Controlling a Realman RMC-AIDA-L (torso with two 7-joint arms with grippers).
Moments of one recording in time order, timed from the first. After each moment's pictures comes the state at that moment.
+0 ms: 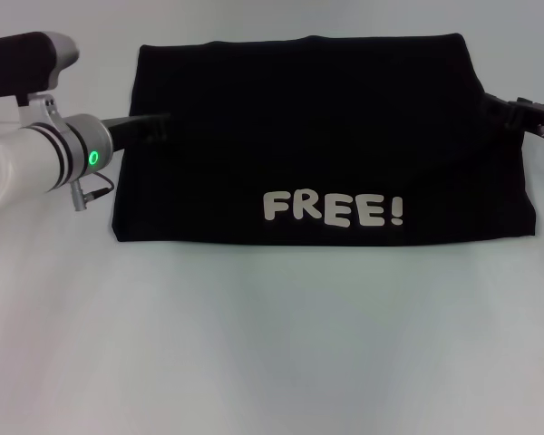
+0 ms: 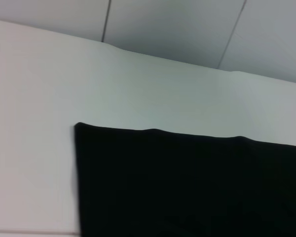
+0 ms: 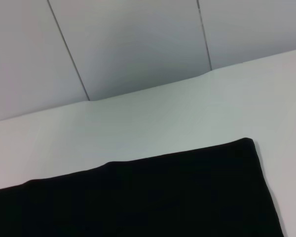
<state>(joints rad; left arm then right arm) -0.95 -2.10 0.37 0.31 2.14 0.46 -1.71 0.83 2.06 -0.31 -0.39 -1.99 -0.62 1.53</state>
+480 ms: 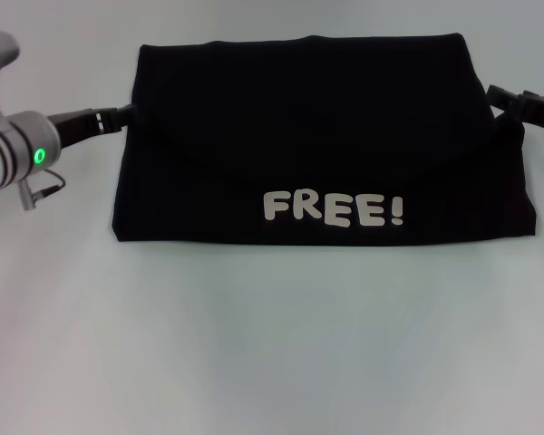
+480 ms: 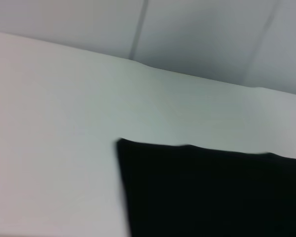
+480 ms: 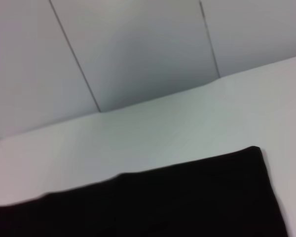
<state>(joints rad) -0.86 -2.08 0.38 0.42 2.15 0.55 -1.75 0.80 2.04 -0.30 -0.41 -1.98 -0.71 1.57</state>
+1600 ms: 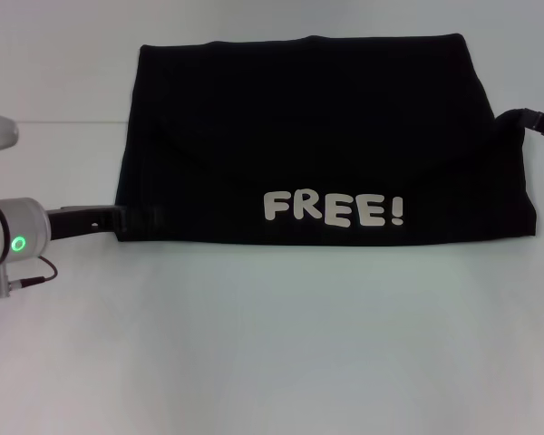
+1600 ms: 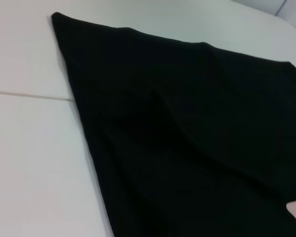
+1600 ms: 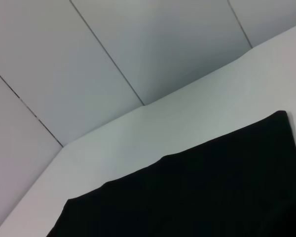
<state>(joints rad) -0.67 -2.10 0.54 0.59 2.30 0.94 -1.94 0.65 1.95 -0.36 -0.44 -1.96 -1.06 1.78</state>
